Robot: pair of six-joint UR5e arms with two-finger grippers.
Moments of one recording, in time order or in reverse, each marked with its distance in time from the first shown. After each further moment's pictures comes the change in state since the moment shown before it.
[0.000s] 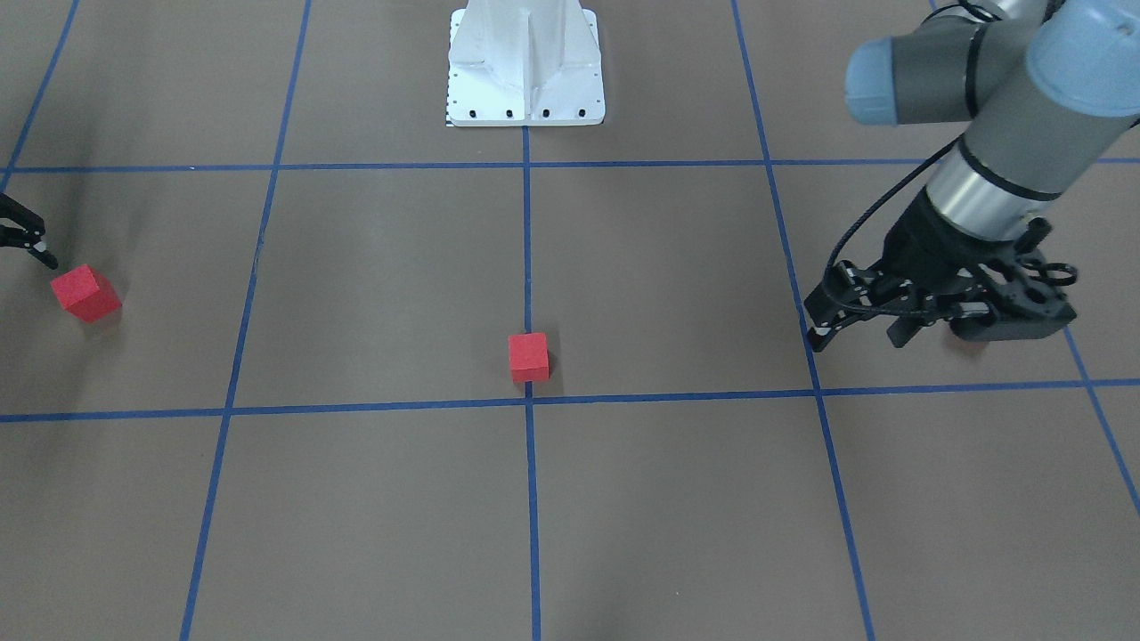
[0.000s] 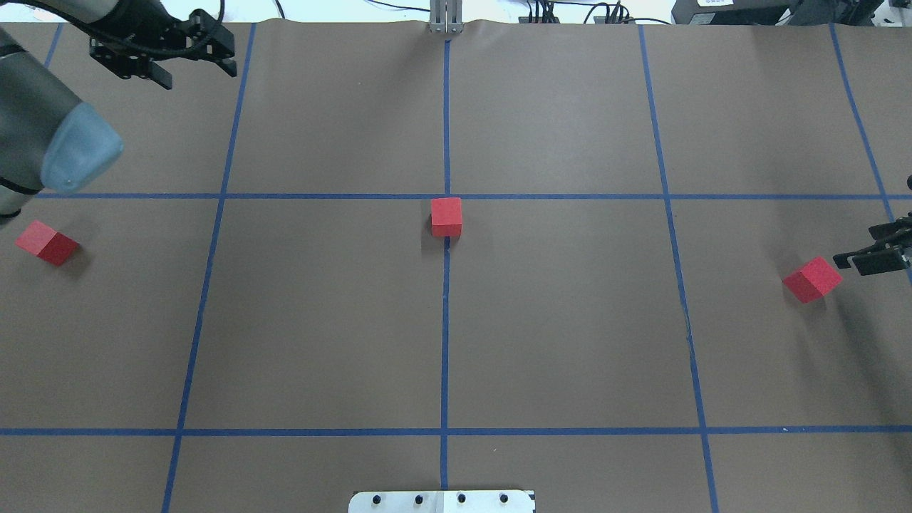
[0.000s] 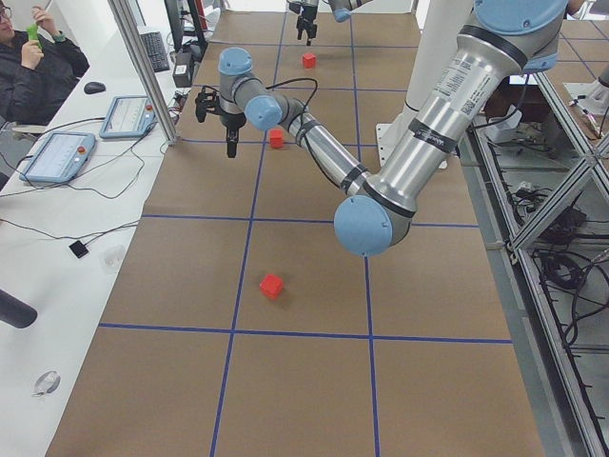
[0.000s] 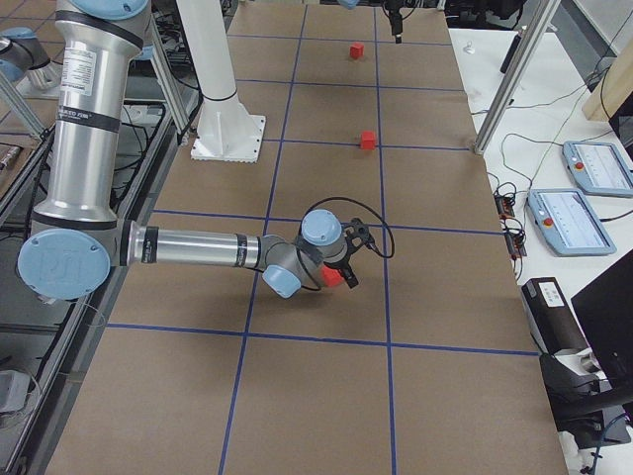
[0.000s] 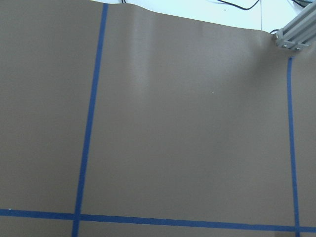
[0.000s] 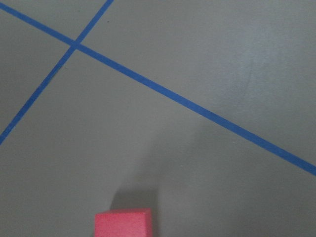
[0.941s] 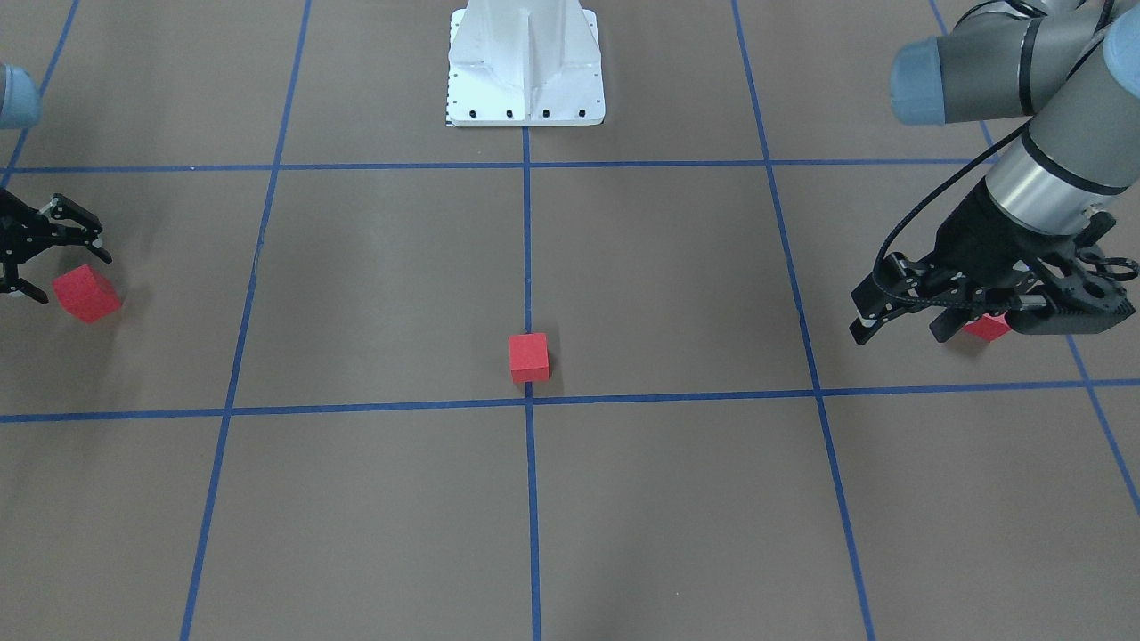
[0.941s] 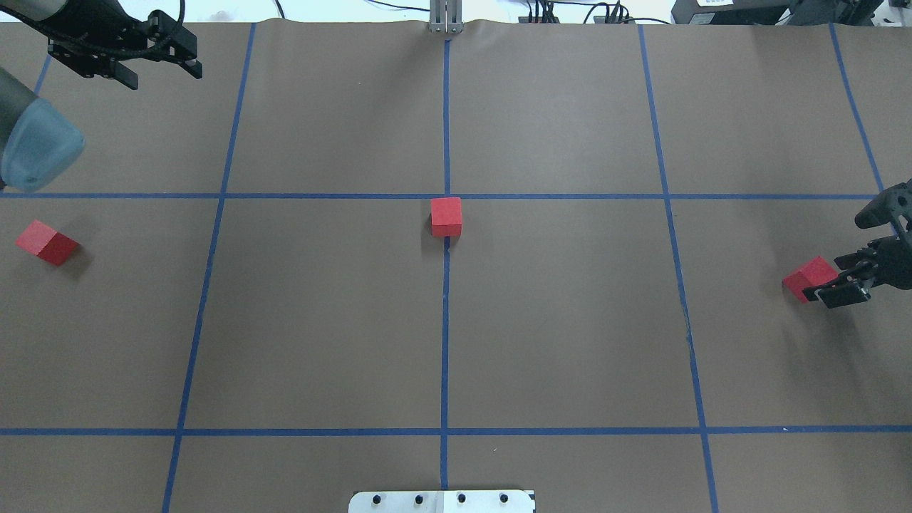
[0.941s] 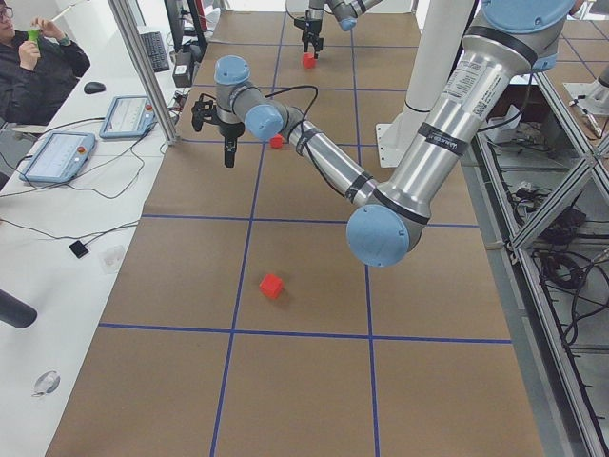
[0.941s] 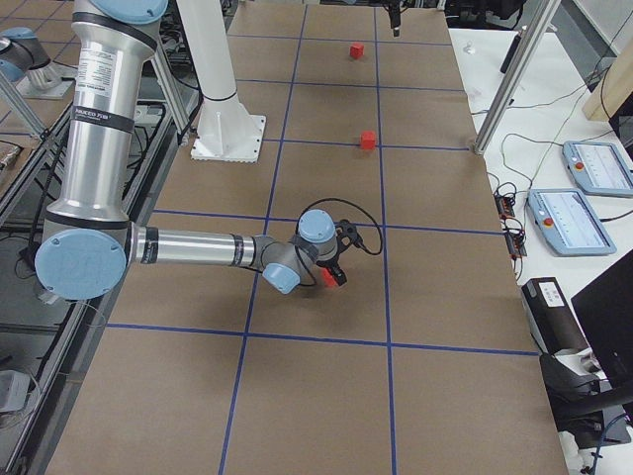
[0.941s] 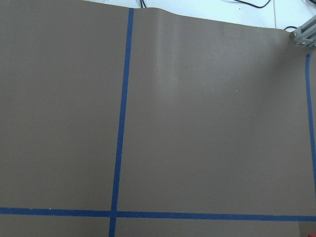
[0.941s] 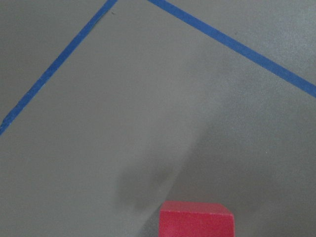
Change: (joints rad) left arm -0.027 0.038 -0.010 -0.003 -0.026 0.050; right arm -0.120 -0.011 -0.022 0.006 -0.051 0.001
